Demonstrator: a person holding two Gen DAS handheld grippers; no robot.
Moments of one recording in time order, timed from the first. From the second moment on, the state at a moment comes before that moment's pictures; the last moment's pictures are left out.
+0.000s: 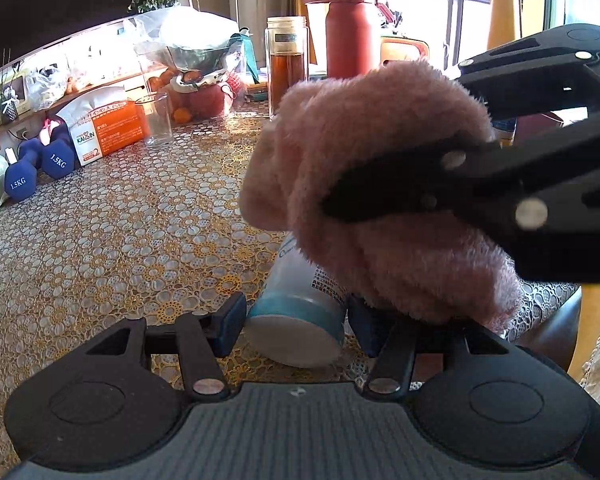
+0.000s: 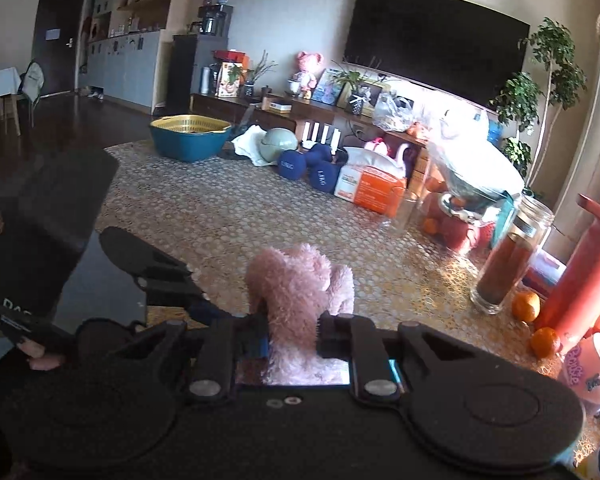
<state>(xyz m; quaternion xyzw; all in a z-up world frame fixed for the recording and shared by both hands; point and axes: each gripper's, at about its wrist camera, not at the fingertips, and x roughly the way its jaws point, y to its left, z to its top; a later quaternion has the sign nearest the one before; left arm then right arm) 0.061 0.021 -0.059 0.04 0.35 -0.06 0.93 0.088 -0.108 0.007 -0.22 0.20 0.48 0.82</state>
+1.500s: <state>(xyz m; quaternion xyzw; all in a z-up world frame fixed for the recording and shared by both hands) 0.041 0.027 -0.048 0.03 0.32 -0.06 0.94 0.181 -0.102 -0.033 -0.19 0.30 0.40 0.85</state>
